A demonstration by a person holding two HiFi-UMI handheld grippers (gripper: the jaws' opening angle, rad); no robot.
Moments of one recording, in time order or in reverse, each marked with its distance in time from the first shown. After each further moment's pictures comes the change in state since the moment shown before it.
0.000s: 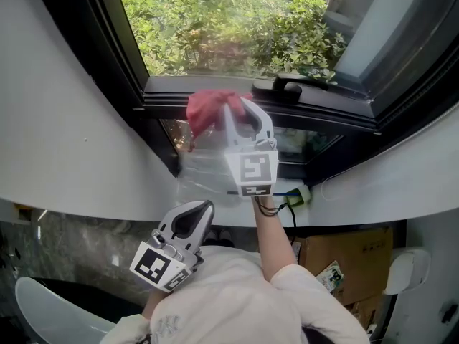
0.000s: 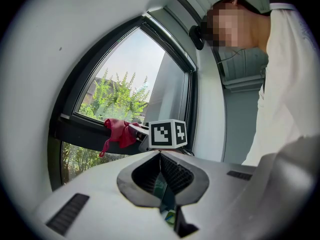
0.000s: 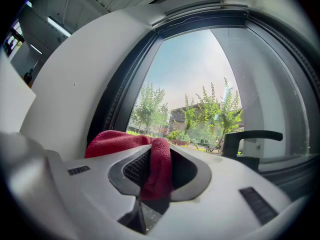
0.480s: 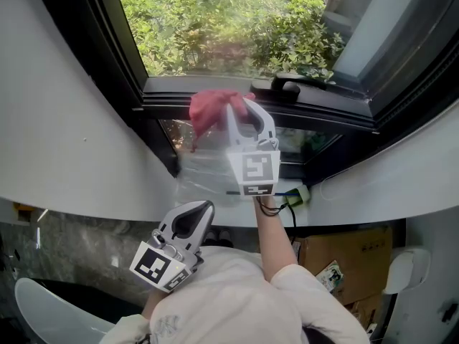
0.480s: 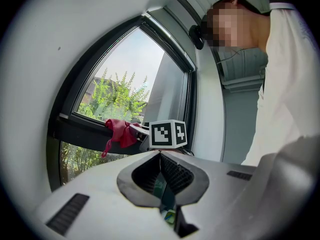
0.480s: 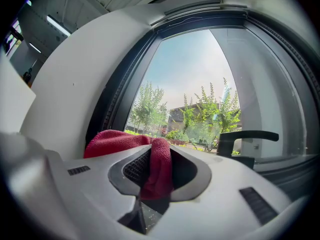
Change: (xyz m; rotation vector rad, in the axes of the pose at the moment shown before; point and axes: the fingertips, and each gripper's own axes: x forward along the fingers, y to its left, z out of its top) left arm 0.001 -0.002 -0.001 -0.001 0.002 -0.009; right arm -0.003 -0.008 -0.003 -0.003 0.007 -0.017
